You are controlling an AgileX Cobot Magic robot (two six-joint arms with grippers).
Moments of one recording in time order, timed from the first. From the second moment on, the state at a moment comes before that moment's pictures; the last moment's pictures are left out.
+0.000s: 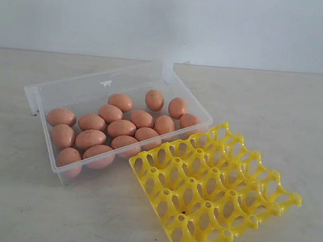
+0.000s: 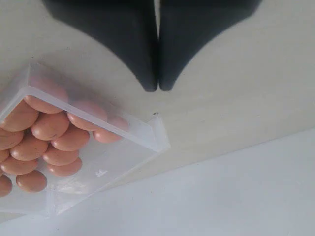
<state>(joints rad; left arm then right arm) -0.09 0.00 0.00 0.10 0.31 0.13 0.03 0.00 0.00 0.02 0.32 -0.02</state>
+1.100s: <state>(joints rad) -0.09 0.00 0.00 0.10 0.31 0.13 0.03 0.00 0.00 0.56 0.08 0.42</state>
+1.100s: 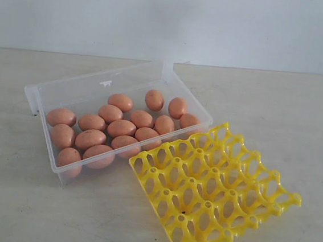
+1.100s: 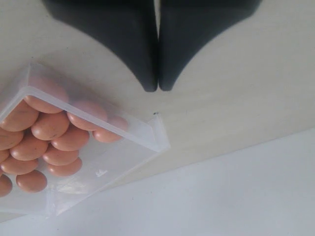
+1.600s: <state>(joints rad) -0.09 0.00 0.00 0.10 0.31 0.13 0.03 0.03 -0.04 0.70 -0.41 0.62</state>
